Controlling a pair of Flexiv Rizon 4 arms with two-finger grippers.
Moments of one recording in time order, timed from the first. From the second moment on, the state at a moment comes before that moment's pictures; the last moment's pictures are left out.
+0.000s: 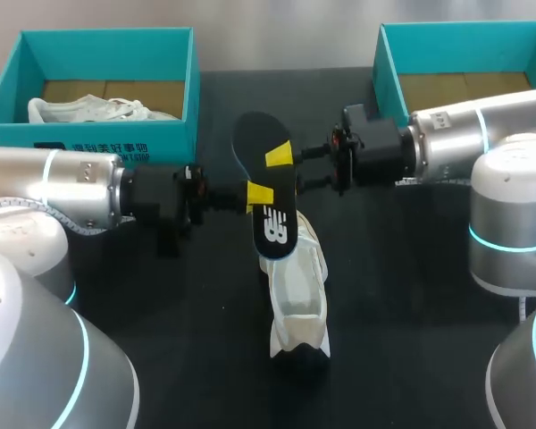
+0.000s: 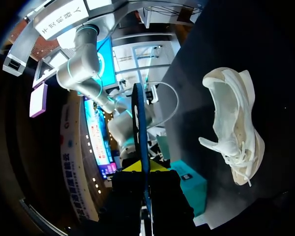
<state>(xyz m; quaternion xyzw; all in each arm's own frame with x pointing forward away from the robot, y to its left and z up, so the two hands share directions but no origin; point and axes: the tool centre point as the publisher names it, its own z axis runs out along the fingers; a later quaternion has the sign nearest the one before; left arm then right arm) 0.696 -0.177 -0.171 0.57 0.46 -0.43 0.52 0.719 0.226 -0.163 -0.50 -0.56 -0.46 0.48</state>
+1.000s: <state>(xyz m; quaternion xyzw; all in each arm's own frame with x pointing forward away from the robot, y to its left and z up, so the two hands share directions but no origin) 0.695 -0.177 -0.177 0.56 0.46 -0.43 0.53 0.721 0.229 -0.170 -0.50 -0.54 -0.49 0.47</state>
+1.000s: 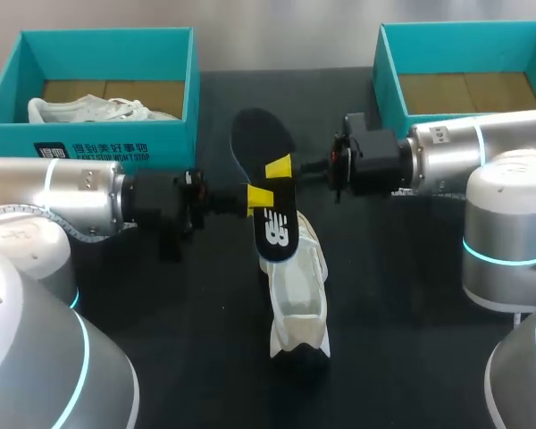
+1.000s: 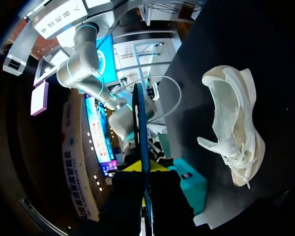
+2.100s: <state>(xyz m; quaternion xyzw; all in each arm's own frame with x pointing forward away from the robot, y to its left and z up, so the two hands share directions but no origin) 0.695 -0.138 -0.171 0.54 0.53 -0.45 0.47 0.719 0.227 -0.191 -0.50 -0.53 -0.49 0.48</state>
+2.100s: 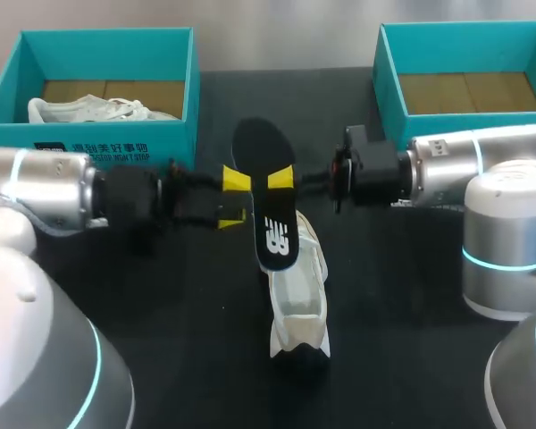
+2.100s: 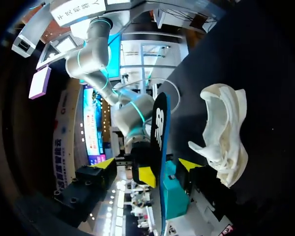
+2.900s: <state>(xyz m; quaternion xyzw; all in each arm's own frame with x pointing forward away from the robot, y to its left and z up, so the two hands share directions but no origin) 0.718 -0.101 -0.143 0.61 0.63 -0.34 0.35 0.717 0.234 -0.202 -0.50 -0.52 -0.49 0.48</state>
